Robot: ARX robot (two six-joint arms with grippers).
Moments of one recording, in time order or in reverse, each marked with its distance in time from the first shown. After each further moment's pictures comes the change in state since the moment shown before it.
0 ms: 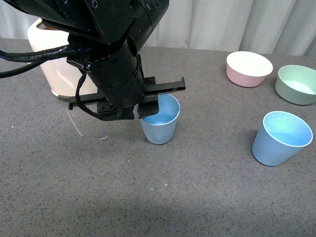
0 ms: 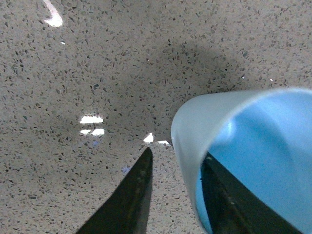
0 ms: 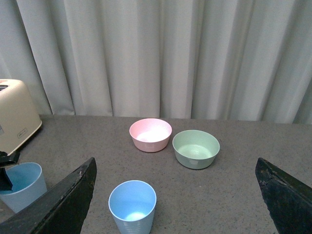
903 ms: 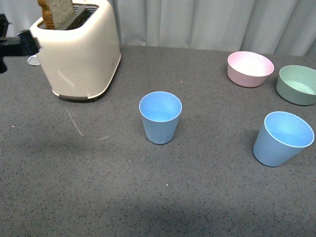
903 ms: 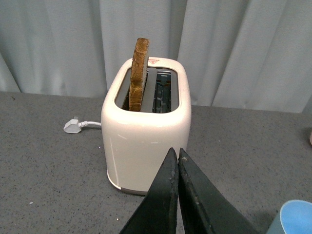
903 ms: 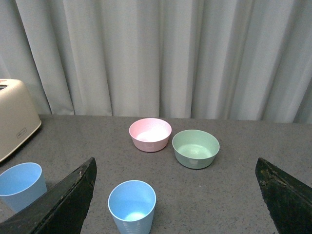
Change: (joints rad) left arm 0.243 -0.543 -1.006 1.541 -0.127 0.547; right arm 0.000 0.000 0.000 0.000 0.000 0.000
